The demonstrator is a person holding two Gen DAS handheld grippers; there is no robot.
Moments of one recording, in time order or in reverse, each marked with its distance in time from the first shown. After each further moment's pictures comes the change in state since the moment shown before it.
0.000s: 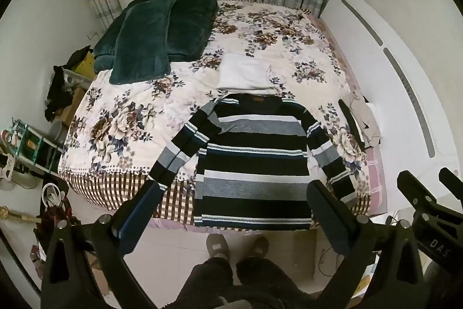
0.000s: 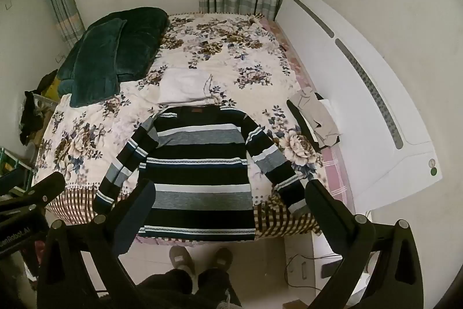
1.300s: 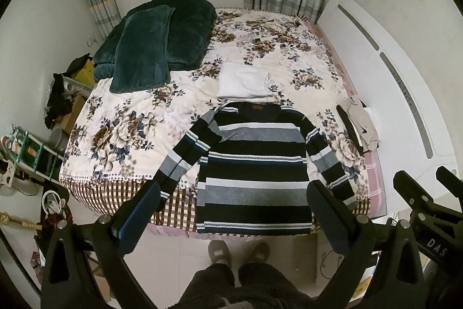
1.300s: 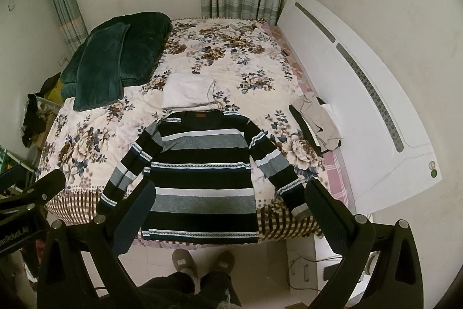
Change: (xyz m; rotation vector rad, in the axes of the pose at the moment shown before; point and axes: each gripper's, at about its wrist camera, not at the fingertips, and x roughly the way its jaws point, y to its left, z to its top) left arm -0.014 -0.007 0.024 -0.001 -0.030 0.002; right arm -0.008 0.004 0.005 -0.002 -0.020 -0.011
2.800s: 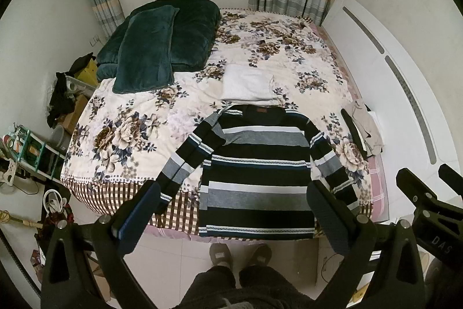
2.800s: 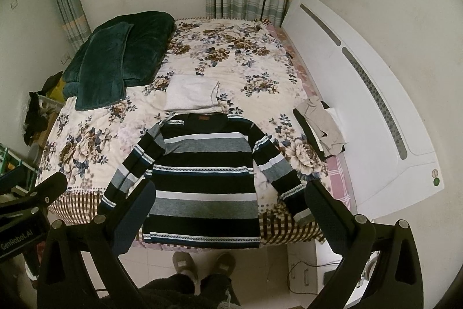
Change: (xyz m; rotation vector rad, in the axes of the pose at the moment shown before) left arm -0.002 0.011 0.028 0.004 -0.009 0.009; right arm 0.006 0.007 0.013 0.001 -0.003 0.004
